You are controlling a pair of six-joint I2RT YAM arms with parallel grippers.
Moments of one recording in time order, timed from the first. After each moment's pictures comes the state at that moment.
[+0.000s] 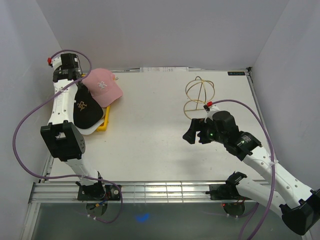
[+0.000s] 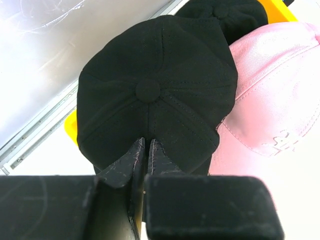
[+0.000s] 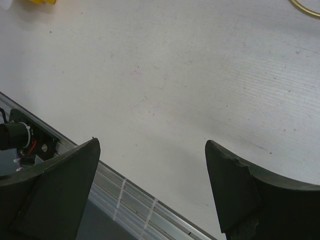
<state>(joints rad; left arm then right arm) 0.16 1.76 1.78 -0.86 -0.53 -0.47 0.65 0.86 0.79 -0.54 -0.15 0.49</state>
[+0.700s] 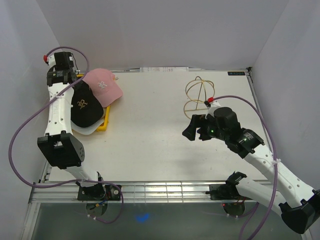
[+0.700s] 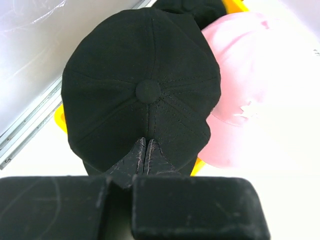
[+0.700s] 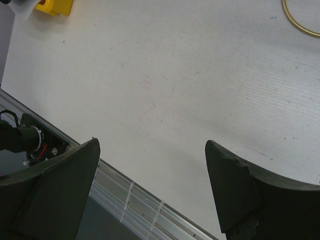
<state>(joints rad) 0.16 1.67 1.78 -0.90 -0.41 -0.46 0.65 0.88 0.86 -0.57 -0.15 0.49</state>
